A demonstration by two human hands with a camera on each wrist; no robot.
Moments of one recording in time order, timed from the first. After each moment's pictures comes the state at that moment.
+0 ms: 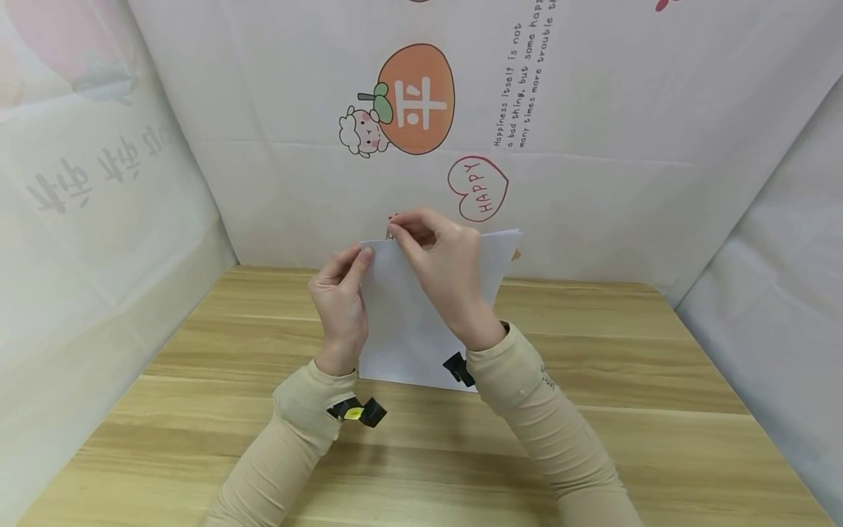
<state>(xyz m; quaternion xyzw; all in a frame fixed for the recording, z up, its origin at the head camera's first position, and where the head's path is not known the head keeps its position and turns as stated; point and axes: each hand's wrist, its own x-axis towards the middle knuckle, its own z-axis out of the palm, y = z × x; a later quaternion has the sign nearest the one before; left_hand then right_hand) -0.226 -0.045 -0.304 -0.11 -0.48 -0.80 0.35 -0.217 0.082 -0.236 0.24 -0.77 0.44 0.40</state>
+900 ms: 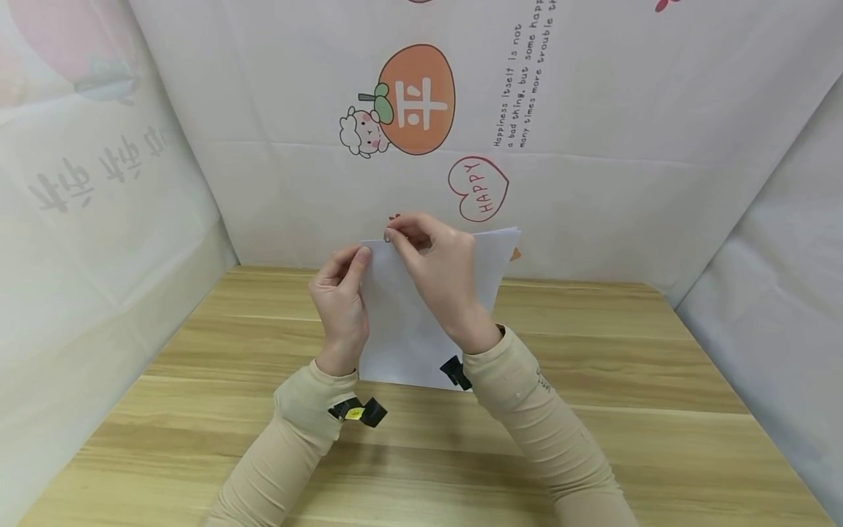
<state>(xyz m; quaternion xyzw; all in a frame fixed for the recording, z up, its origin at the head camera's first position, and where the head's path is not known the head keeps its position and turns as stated) -0.224 -0.045 -0.304 -0.11 -0.48 -0.79 0.35 -0.214 0.077 -0.240 0.26 -0.76 0.44 0.41</state>
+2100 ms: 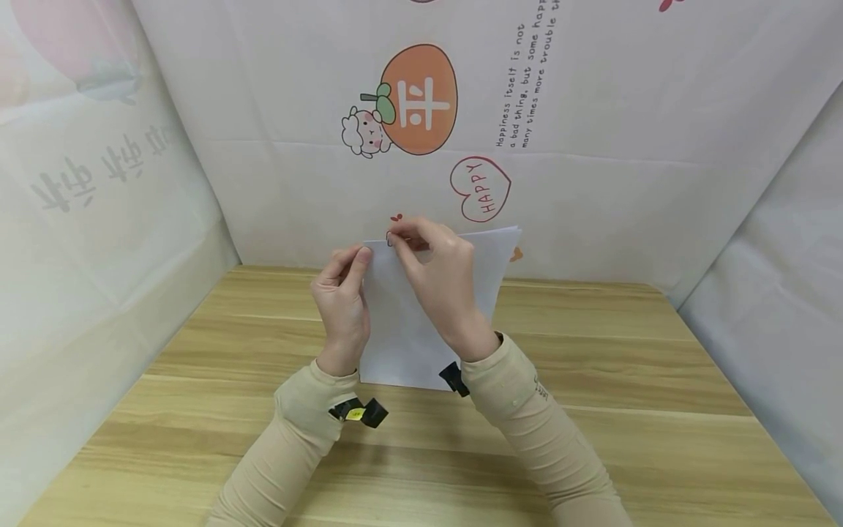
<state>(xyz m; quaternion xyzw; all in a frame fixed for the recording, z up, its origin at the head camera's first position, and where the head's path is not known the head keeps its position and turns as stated) -0.225 -0.046 -0.304 -0.13 -0.48 -0.79 0.36 -0.213 0.074 -0.247 0.26 -0.77 0.41 0.42</state>
